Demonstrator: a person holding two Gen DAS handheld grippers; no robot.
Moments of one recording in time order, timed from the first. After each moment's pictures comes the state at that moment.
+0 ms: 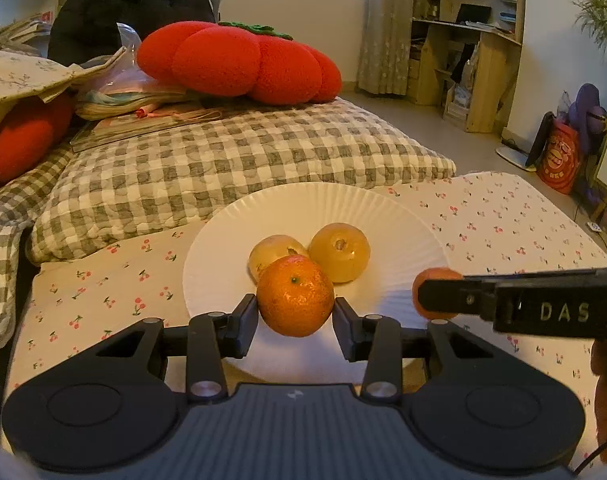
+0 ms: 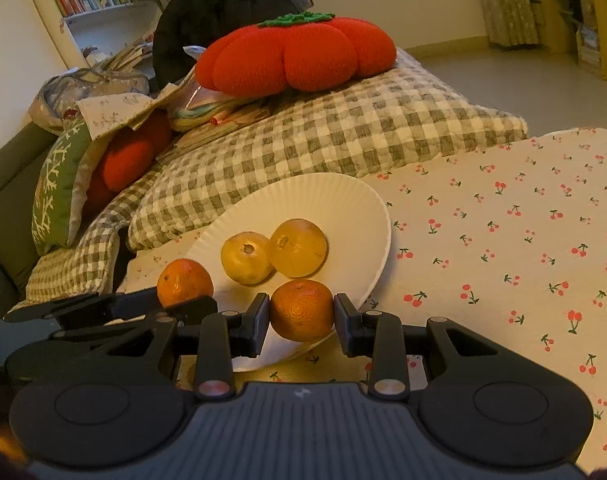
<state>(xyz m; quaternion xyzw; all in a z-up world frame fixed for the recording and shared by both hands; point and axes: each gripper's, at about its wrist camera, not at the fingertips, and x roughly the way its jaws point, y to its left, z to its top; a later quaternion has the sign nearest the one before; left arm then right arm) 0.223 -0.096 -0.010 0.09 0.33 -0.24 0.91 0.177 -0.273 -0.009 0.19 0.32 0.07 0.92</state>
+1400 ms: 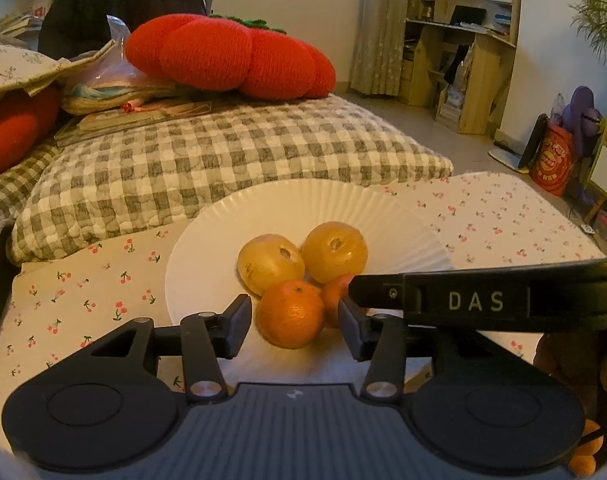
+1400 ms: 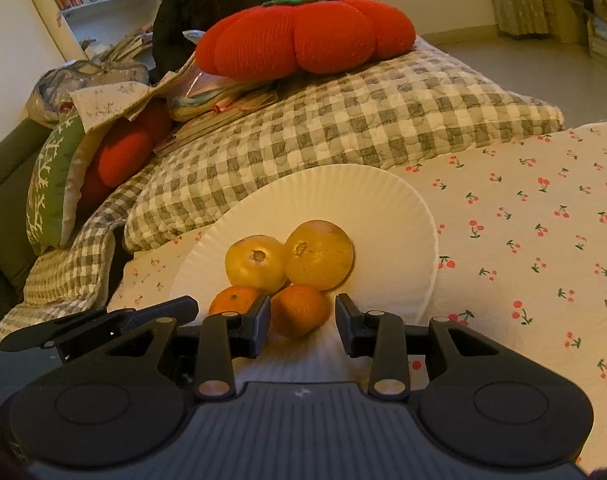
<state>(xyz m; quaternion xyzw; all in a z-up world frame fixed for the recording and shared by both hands) 0.233 -0.099 -0.019 0.08 0.33 -0.25 0.91 0.207 -0.257 -0.017 0.21 0.33 0.07 0.92</state>
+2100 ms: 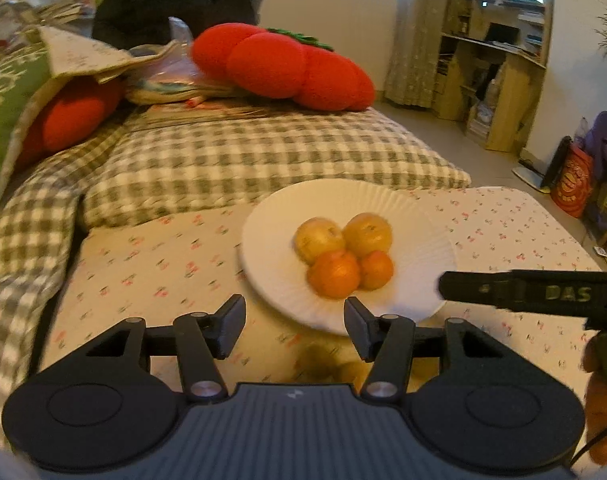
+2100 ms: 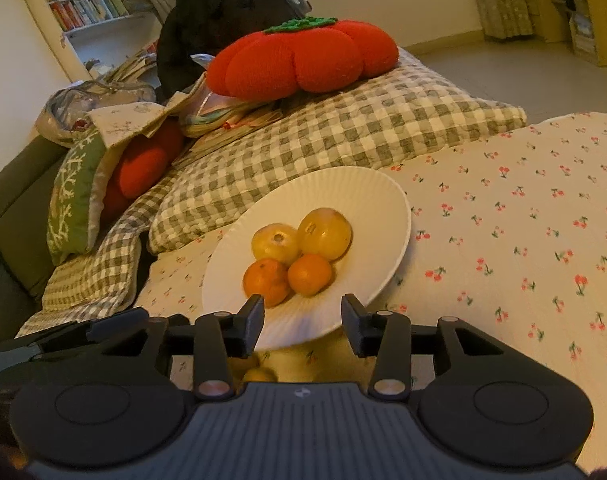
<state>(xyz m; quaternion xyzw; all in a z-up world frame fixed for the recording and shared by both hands) 0.186 -0.049 0.008 0.06 0.34 -0.20 0.92 0.145 -0.252 0.003 0.22 0.31 0.06 0.92</state>
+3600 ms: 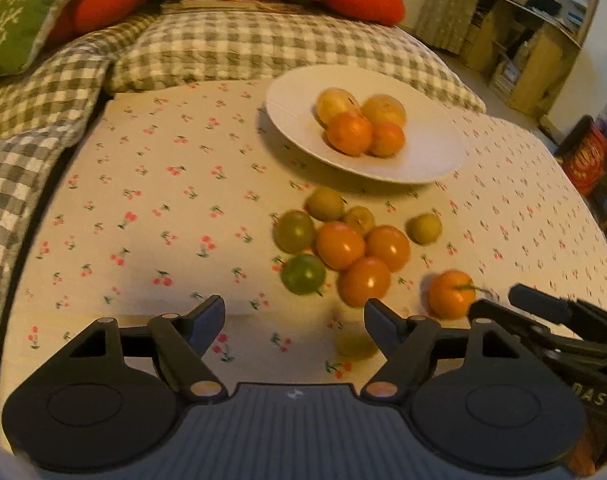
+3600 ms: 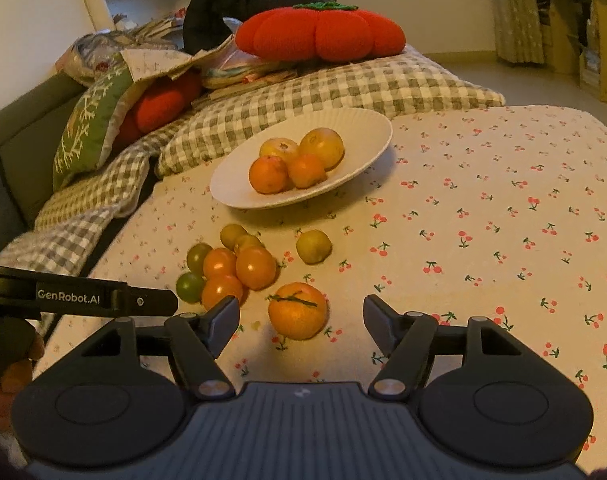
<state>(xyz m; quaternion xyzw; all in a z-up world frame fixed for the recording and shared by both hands) 0.136 -0.029 -0.027 0.02 0.46 -0.17 0.87 0.068 -0.231 -0.035 0.14 0.33 0.06 0.93</state>
